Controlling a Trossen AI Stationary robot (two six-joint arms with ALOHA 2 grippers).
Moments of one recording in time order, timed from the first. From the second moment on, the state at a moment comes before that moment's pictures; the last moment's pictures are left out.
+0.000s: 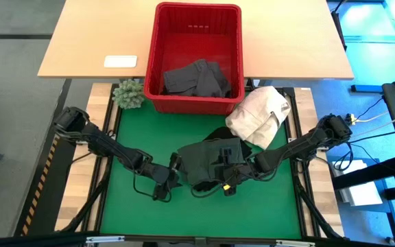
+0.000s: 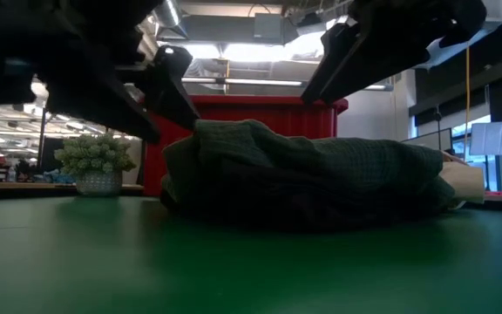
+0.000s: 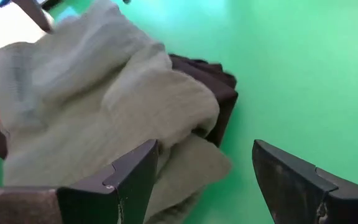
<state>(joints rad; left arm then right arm) -0.42 1.56 0.74 0.10 -0.28 0.21 0.42 1.62 1.07 -0.30 0.36 0.05</state>
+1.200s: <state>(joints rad) -0.39 1.68 0.74 0.18 -0.43 0.22 0.41 1.62 1.07 -0.29 0.37 0.05</state>
